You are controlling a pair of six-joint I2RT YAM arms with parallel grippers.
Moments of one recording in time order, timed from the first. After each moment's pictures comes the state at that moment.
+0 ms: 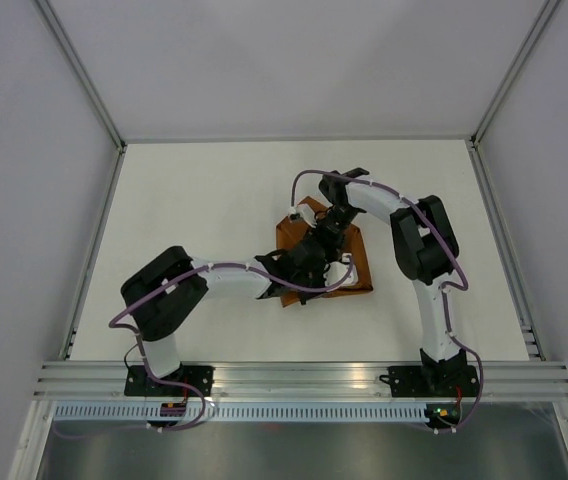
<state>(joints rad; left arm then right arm) -0.98 1.80 0.97 0.00 0.22 0.43 0.47 2.22 1.70 -1.18 -0.66 -0.72</state>
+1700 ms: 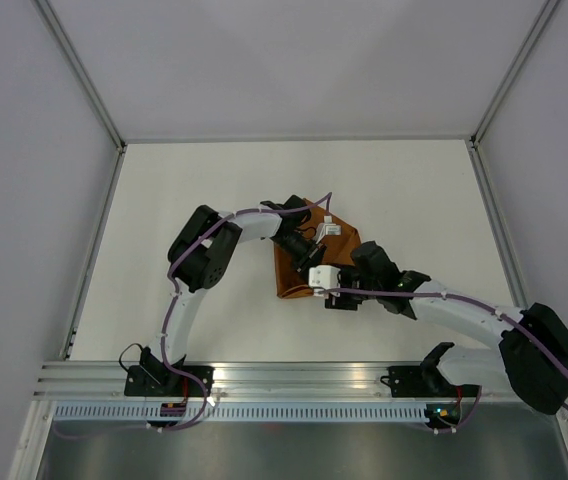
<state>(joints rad) -0.65 2.28 1.54 -0.68 1.05 0.27 0.69 1.20 0.55 -0.16 -0.35 -0.78</state>
